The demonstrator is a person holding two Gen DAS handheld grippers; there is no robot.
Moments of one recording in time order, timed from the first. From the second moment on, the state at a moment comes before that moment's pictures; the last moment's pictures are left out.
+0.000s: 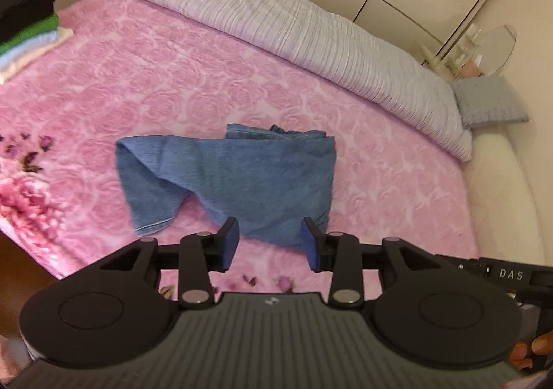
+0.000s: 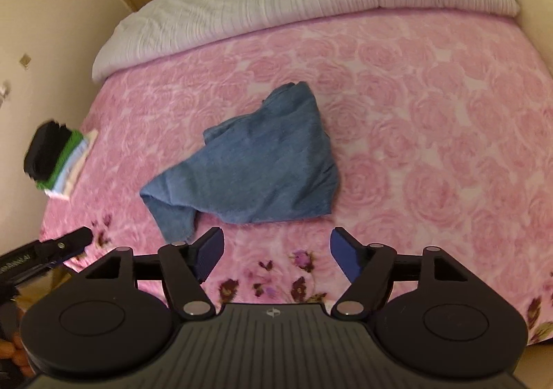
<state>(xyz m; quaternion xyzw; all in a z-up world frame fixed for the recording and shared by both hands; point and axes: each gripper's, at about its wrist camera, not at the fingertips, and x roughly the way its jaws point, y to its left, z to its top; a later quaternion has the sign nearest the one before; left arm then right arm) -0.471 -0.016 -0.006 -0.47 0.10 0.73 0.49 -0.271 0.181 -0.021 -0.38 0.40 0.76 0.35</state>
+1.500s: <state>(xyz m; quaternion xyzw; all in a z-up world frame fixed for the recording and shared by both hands) -0.350 -0.089 0.013 -0.39 0.19 0.77 0.48 -0.195 0.110 -0.016 -0.40 0.33 0.78 0.34</state>
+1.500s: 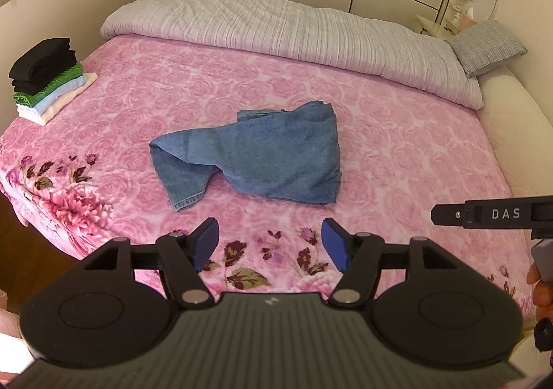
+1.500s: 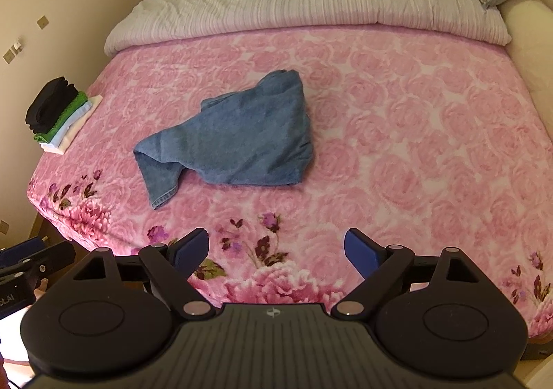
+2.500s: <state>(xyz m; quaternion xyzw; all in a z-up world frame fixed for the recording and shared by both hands) -0.559 0.056 -0.080 -0.46 0.24 0.68 0.51 -0.316 0.232 -0.099 -0.46 0.40 0.67 0.42</state>
